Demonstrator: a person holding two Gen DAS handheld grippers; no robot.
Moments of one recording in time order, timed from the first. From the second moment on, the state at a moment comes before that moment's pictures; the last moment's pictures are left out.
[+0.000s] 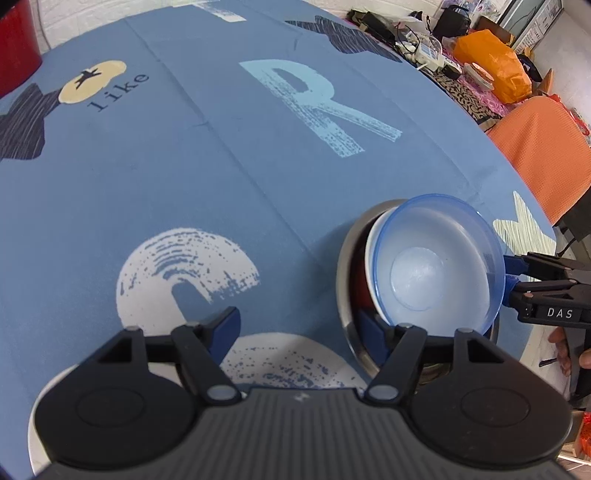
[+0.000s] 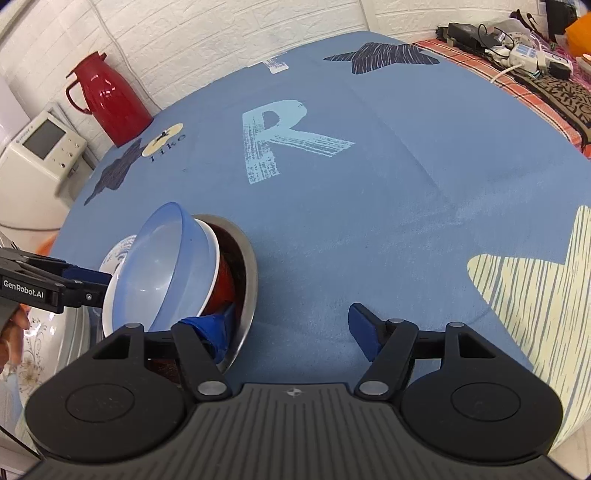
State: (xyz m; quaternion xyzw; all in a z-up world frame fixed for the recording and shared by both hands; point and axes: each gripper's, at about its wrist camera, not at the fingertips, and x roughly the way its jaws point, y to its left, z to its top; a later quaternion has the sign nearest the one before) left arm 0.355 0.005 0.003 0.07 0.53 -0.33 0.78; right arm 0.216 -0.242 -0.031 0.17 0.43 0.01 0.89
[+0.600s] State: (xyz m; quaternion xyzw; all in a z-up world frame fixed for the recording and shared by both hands) left arm 0.349 0.004 0.001 0.08 0.52 -0.32 0.79; right arm 0.223 -0.224 -0.030 0.13 0.44 -0.03 0.89
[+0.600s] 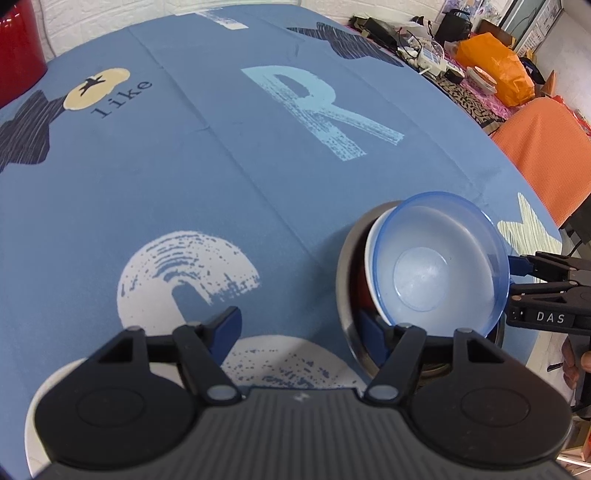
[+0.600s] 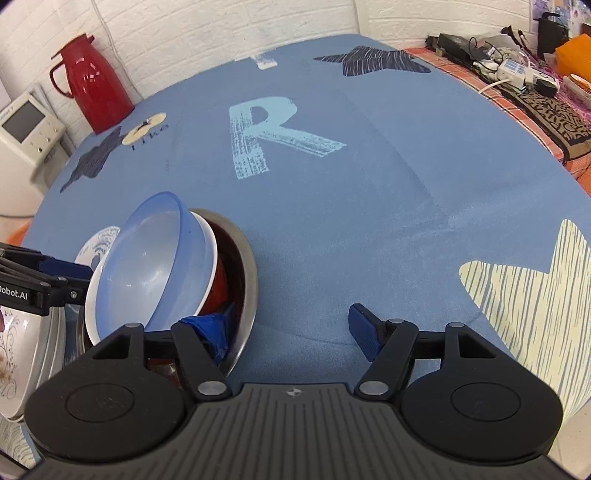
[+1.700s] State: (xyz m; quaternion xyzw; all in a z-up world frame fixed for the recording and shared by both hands) left arm 0.343 -0.001 0.009 -0.02 0.55 -0.31 0.78; right arm 0.221 -0.227 -0.035 0.30 0.44 -0.03 0.85
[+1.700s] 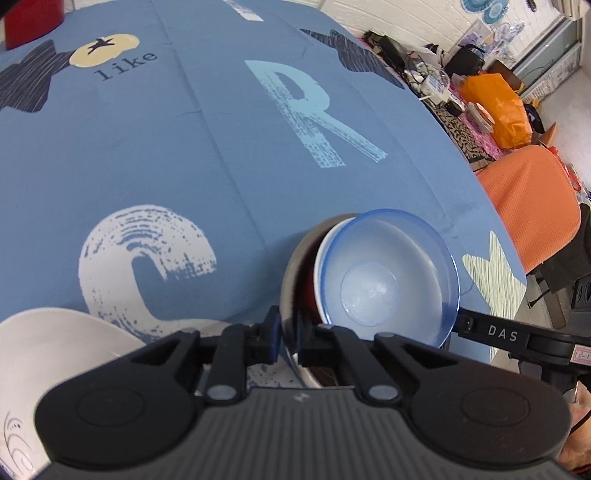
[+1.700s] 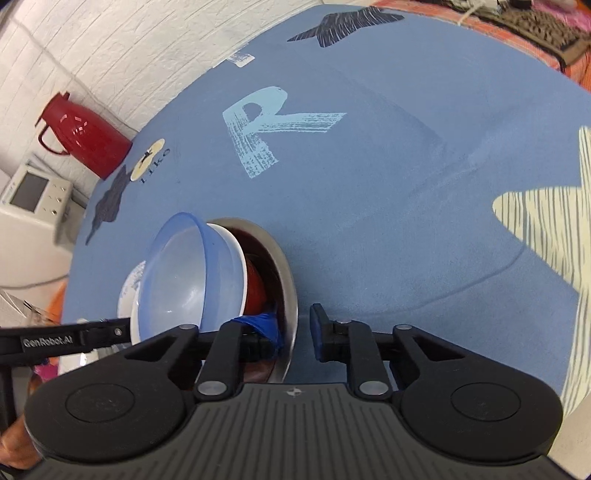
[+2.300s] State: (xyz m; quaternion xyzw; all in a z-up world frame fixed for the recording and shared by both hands) left arm 0.362 0.027 0.061 -0.04 0.54 -0.26 0.80; right arm 0.269 -0.204 0.021 0.26 0.47 0.01 0.84
